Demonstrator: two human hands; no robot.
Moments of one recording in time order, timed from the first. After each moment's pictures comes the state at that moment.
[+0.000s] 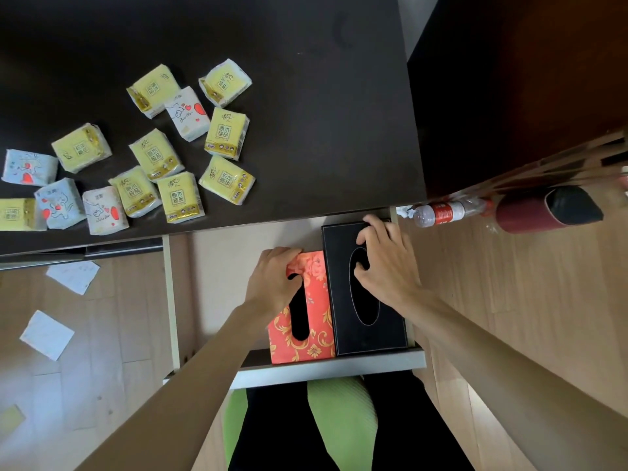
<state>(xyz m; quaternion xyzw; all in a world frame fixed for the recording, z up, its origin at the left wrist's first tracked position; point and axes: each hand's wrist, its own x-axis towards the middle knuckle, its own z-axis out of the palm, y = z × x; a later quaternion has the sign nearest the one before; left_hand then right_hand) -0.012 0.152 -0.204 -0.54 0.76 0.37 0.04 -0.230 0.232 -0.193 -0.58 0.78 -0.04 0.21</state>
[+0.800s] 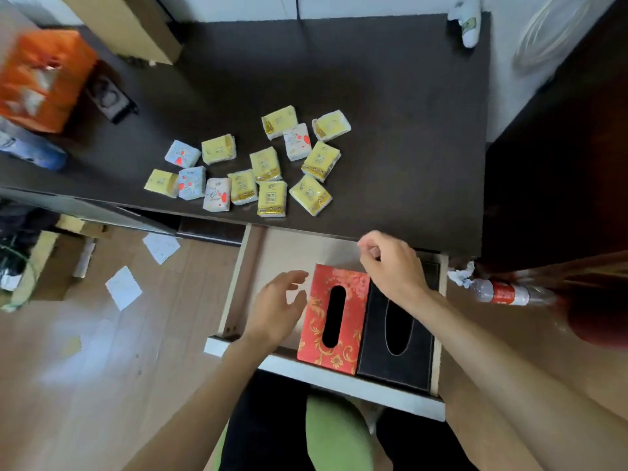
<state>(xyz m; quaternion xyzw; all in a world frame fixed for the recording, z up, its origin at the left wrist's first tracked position) 0.047 0.197 -0.112 -0.66 0.63 0.39 -0.10 -0.190 0.167 -0.130 -0.58 0.70 -0.20 0.36</state>
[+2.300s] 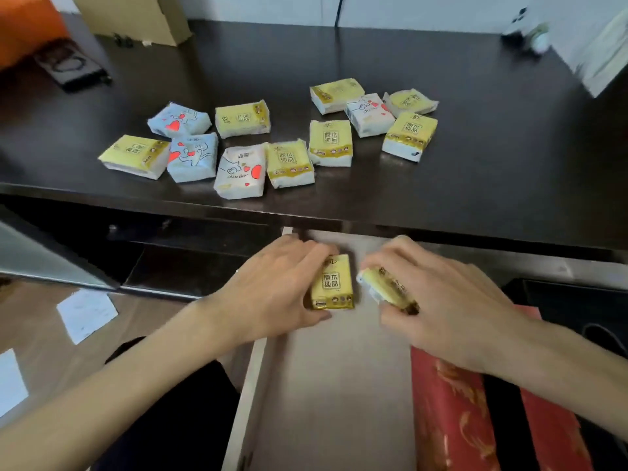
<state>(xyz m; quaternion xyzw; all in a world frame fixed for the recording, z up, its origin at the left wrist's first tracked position) 0.182 0.060 -0.255 -0.33 0.94 0.06 -0.09 -0.043 0.146 -0.209 -0.77 0.62 -0.05 0.16</state>
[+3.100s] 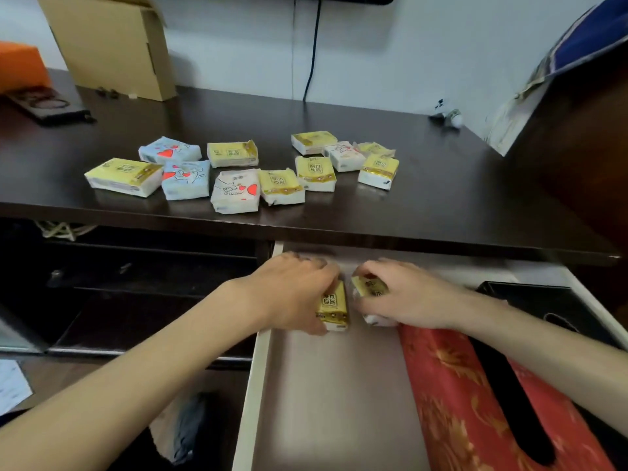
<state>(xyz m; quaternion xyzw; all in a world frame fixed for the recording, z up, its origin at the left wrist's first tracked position) 0.155 0.035 -0.274 -0.28 0.96 0.00 0.01 -0.034 0.114 -0.240 -0.68 0.71 0.00 0.19</state>
